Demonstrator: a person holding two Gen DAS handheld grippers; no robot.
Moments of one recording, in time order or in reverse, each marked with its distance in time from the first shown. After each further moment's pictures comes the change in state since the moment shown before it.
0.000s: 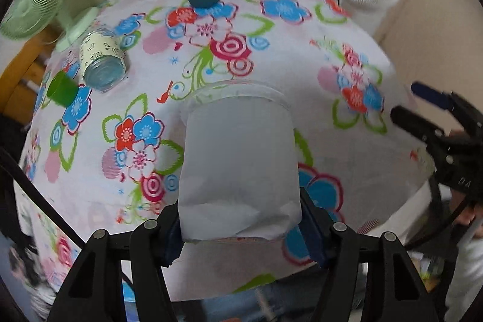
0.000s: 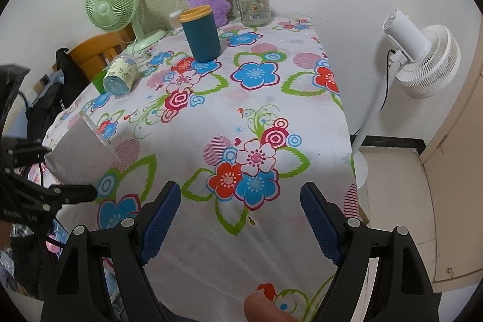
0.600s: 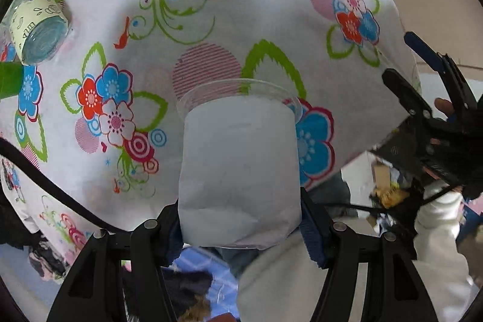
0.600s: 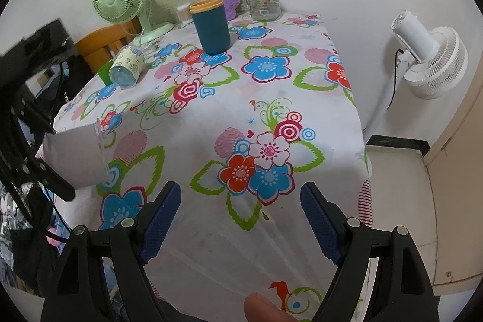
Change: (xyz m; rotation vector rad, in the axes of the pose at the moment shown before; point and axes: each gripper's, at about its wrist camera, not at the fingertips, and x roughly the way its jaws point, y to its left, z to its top) left arm 0.029 0.016 0.036 0.107 0.586 -0.180; right arm 0.007 0.011 -0.004 -0.031 0.023 0.023
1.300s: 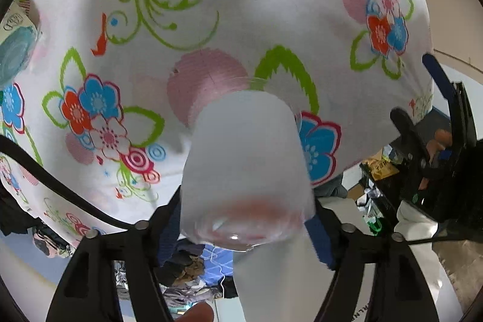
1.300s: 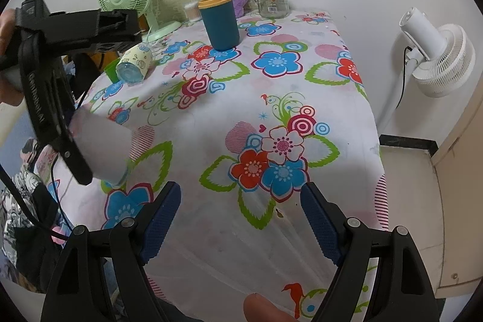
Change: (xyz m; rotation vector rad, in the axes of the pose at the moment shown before) left arm 0.010 0.011 0.074 -0.046 0.225 -0.020; right arm 0.005 0.001 -0.006 0.001 -0.006 0.035
